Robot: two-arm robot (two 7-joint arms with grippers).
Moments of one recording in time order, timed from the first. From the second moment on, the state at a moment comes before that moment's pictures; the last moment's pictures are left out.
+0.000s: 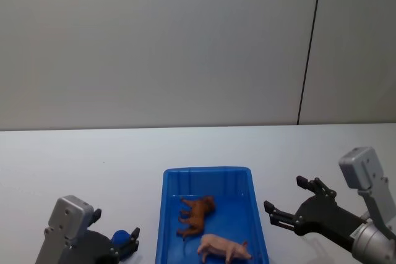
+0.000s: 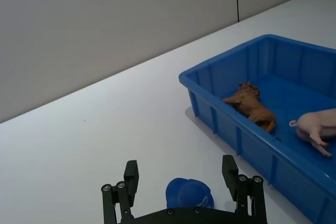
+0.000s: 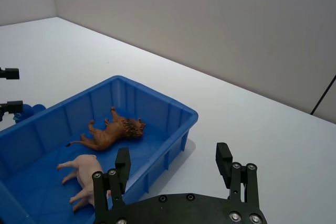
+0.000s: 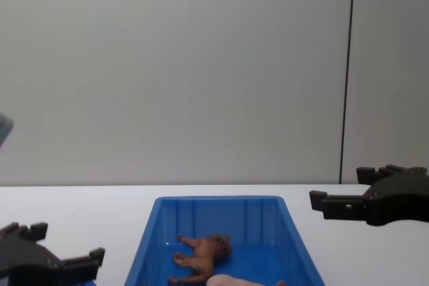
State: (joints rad) left arm -0.06 0.58 0.36 -1.58 -0.35 0.04 -0.07; right arm 0.14 0.35 -0.27 -1.62 0.21 0.20 0.41
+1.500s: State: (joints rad) left arm -0.13 0.51 0.35 -1.45 -0.34 0.08 -0.14; right arm 0.14 0.35 -0.27 -1.62 0.21 0.20 0.41
